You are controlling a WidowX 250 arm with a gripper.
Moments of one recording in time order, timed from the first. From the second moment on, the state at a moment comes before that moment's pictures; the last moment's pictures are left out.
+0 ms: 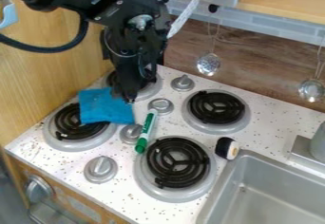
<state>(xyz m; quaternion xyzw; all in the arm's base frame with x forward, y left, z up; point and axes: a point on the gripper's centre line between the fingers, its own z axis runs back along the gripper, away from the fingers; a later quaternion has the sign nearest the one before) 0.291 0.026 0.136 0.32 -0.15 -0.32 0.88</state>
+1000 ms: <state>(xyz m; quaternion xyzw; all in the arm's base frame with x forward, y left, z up) 0.325 0.055 0.087 0.11 -0.10 -0.22 0.96</state>
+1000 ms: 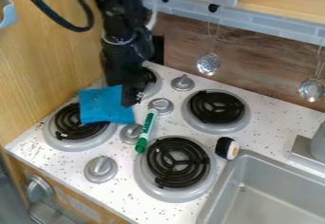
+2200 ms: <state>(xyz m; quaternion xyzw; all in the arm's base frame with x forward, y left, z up) 0.361 0.043 0.006 0.02 -0.03 0.14 0.99</state>
